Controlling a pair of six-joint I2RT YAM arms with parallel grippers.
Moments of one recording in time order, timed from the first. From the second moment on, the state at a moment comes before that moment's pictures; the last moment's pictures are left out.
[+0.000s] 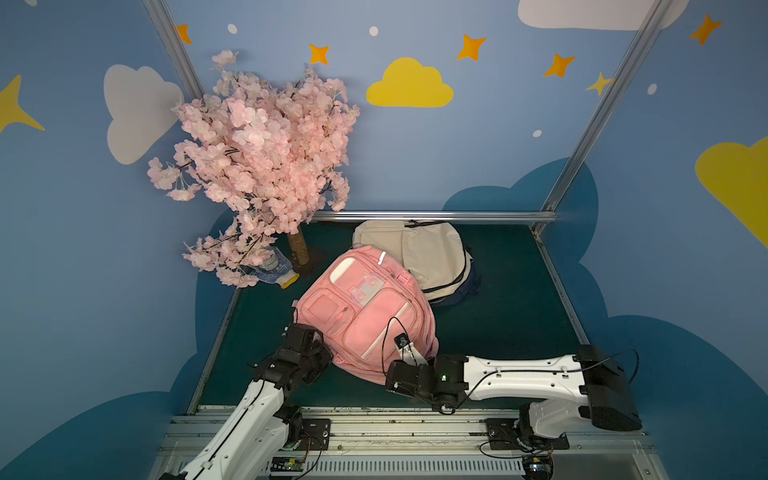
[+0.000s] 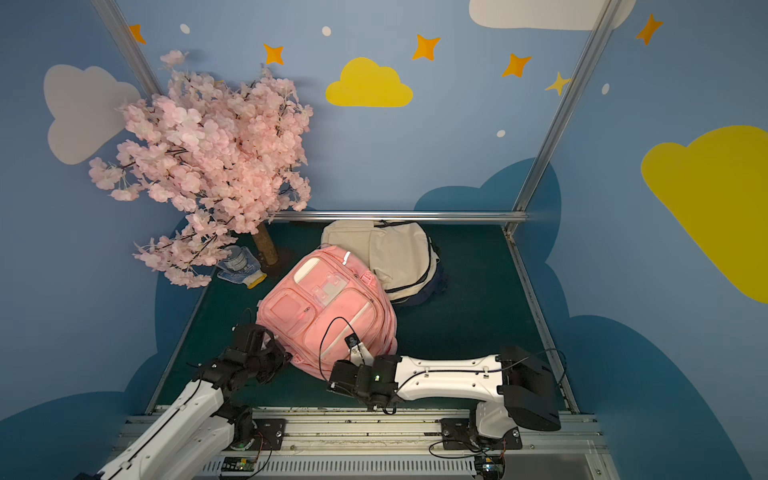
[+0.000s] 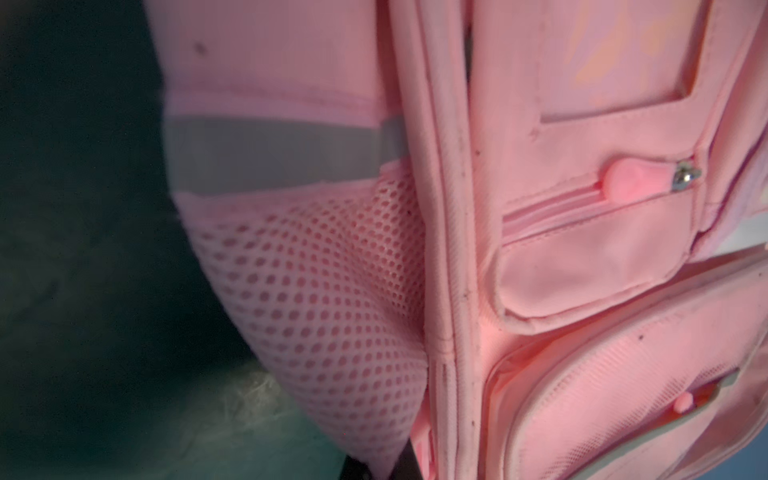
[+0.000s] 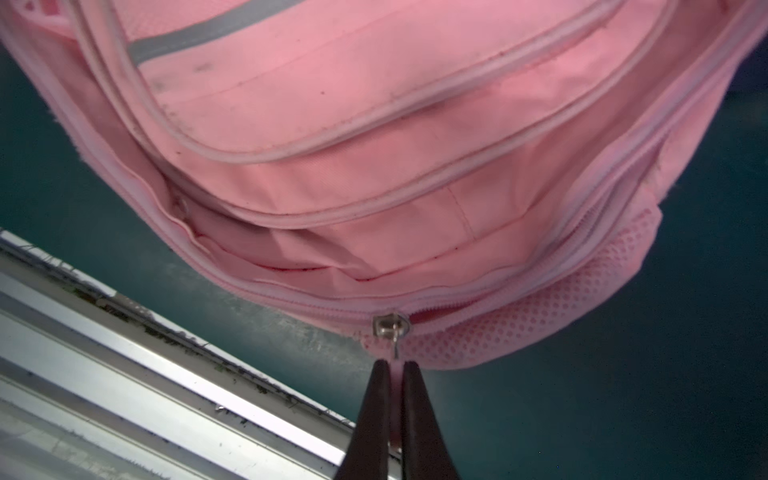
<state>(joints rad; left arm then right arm) -0.23 0.76 0.35 -0.58 0.17 -1.08 1.48 1.56 1.09 -0.82 0.43 0.75</state>
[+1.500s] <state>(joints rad) -0.53 0.40 0.29 -0.84 0.09 -1.37 1.44 1.67 1.15 -0.63 0.27 0.64</state>
